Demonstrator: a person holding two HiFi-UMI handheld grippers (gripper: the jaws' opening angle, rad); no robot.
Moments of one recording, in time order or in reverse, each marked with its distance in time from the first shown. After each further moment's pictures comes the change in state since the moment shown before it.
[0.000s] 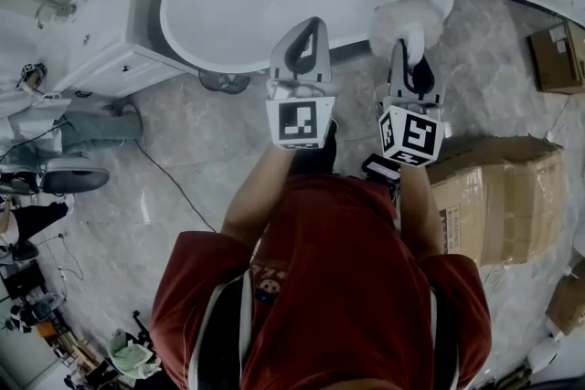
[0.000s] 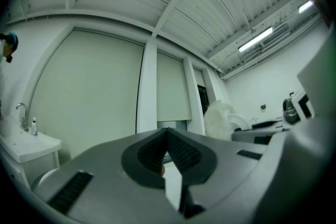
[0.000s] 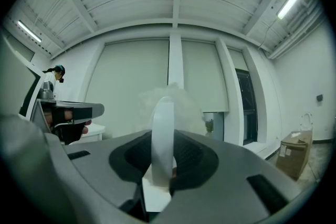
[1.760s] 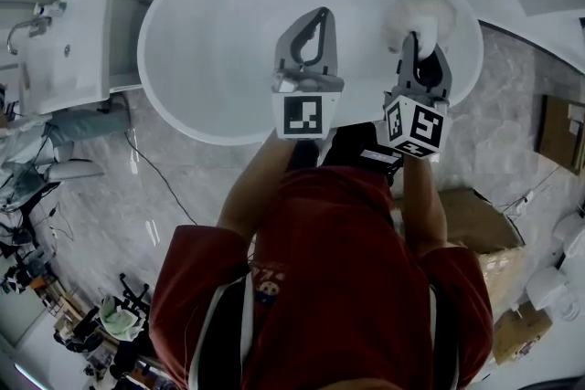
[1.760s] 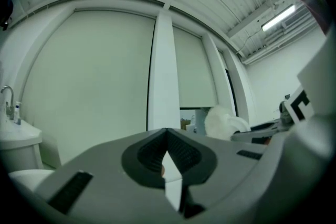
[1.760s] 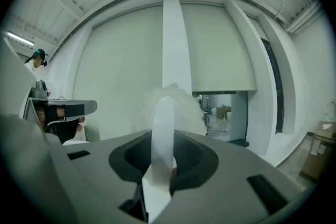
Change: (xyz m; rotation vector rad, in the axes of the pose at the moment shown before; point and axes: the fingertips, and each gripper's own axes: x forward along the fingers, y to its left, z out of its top) left arm 0.398 0.131 -0.126 -0.088 0.093 0.162; right arm 0.448 -0.093 -0.089 0.040 0.153 0.111
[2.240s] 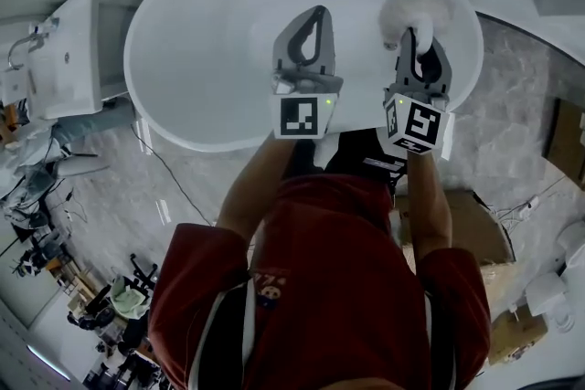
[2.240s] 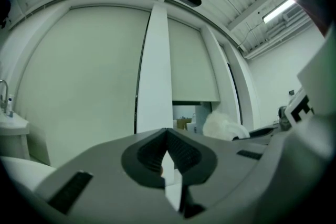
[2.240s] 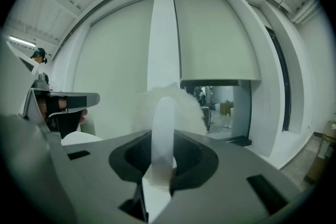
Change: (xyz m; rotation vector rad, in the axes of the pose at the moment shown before) left arm 0.108 -0.070 -0.047 0.003 0.024 0.029; right arm 0.078 -0.108 -0.045 -0.009 0.045 0.058
